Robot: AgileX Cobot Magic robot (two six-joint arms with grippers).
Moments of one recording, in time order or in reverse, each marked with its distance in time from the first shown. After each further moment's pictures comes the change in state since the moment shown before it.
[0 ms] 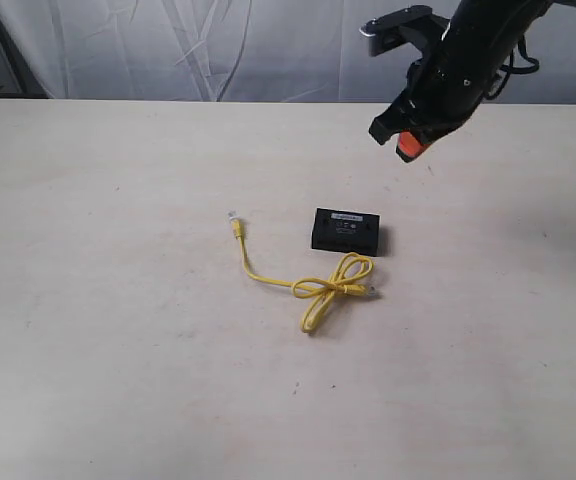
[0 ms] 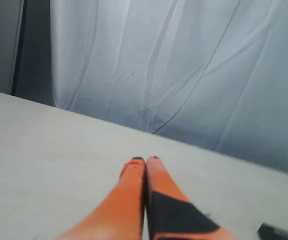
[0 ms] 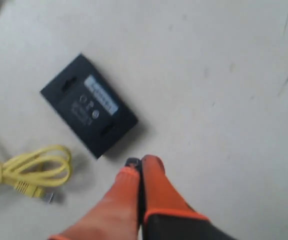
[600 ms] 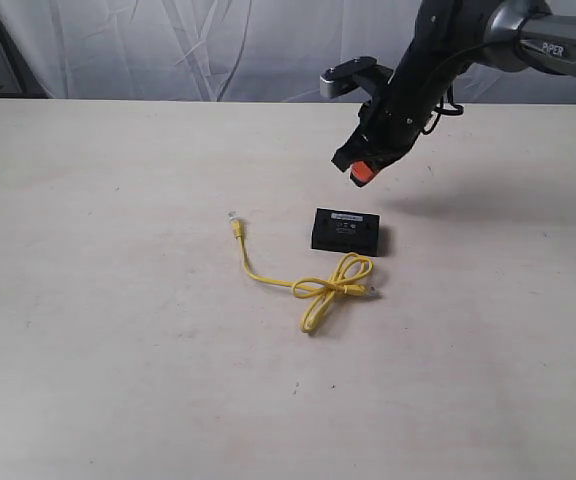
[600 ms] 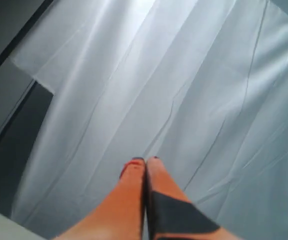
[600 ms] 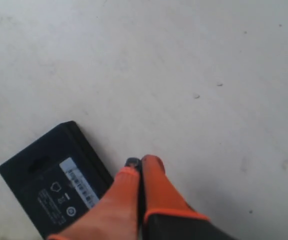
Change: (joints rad) left arm 0.000 0.020 -0.070 -0.183 -0.383 -0.015; right arm 0.000 0.347 -0.274 0.133 -0.003 -0.168
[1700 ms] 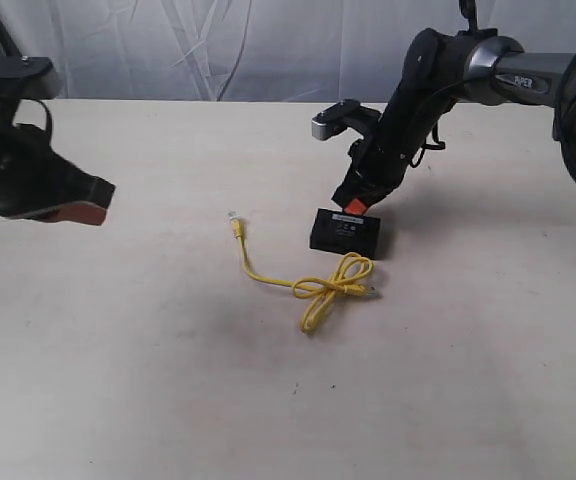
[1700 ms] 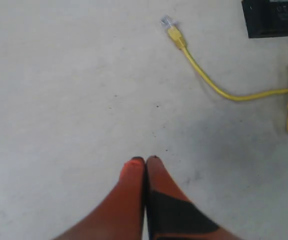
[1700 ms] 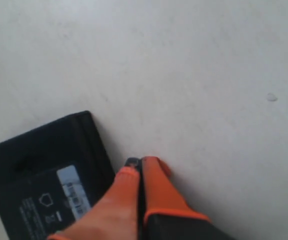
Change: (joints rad) left arm -0.104 1.460 -0.838 -0.077 0.996 0.632; right arm 0.000 0.102 0.001 0.077 0.052 -0.178
